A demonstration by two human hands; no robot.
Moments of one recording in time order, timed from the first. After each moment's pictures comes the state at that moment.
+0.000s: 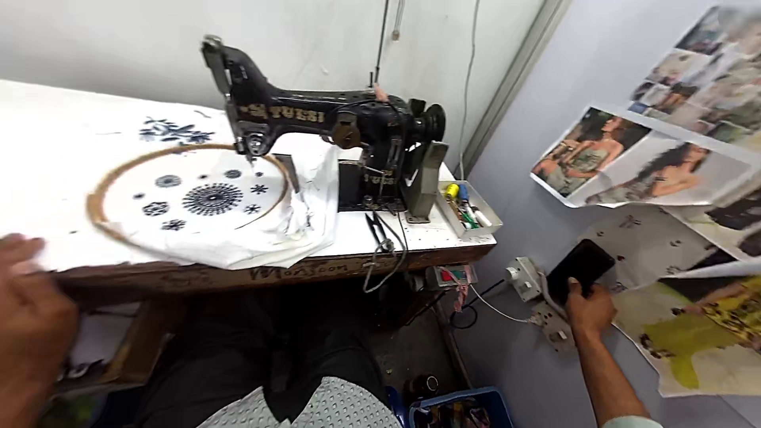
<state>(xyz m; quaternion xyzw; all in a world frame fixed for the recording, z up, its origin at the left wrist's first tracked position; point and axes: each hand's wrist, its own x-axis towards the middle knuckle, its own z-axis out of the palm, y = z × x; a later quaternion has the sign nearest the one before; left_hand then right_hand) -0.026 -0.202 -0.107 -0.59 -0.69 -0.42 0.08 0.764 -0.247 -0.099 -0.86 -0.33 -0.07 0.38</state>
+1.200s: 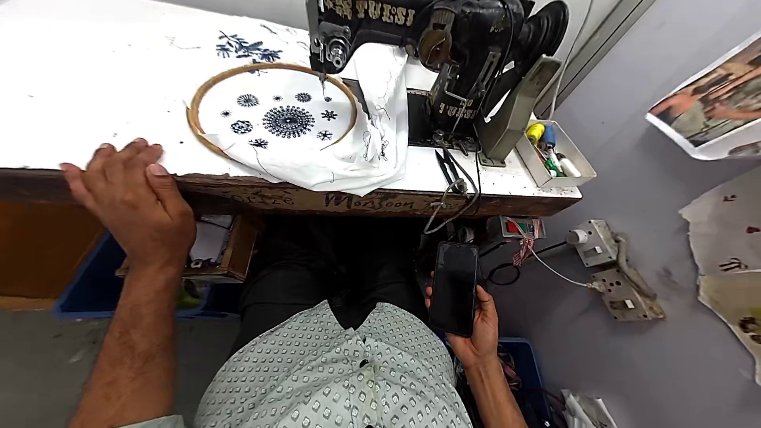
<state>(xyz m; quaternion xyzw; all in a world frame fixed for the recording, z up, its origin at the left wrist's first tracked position) -0.040 -0.199 -0.109 -0.60 -0.68 -0.39 0.15 0.436 -0.323 -0.189 -0.24 -0.06 0.72 0.65</state>
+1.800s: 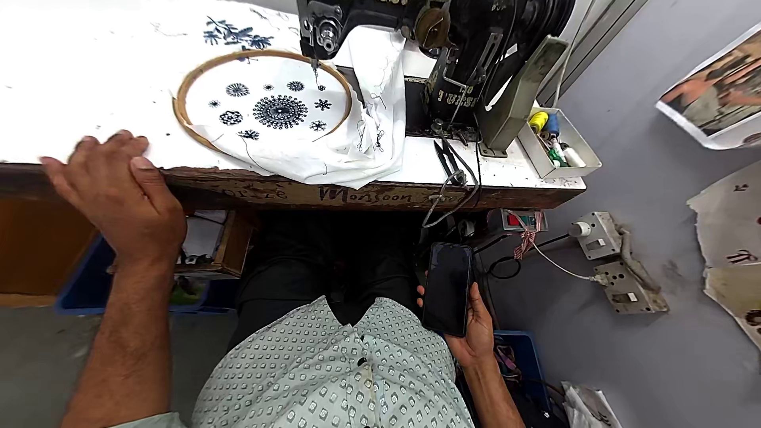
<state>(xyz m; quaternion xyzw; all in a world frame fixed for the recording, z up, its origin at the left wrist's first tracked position) -0.043 -0.198 -0.110 -0.60 -0.68 -0.38 0.15 0.437 -0.332 -0.203 -0.25 -0.08 0.72 0.64</state>
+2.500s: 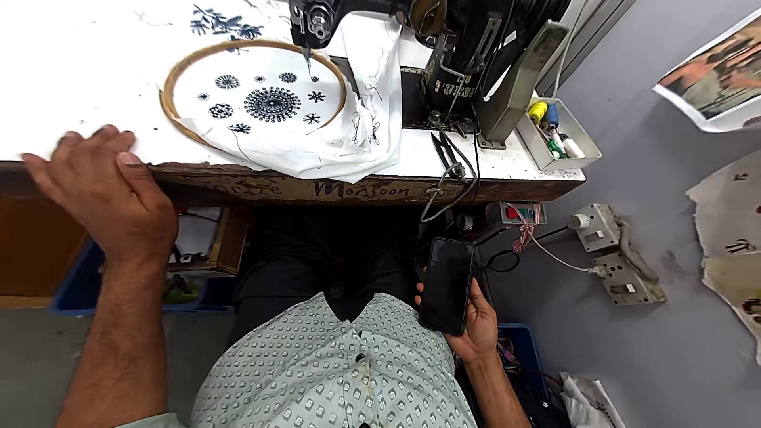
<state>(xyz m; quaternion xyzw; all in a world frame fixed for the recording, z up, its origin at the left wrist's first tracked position) -0.047 -0.197 -0.111 -0.60 -0.69 -0.38 0.13 0.443 -0.335 -0.200 -0.16 -0.08 0.78 0.60</state>
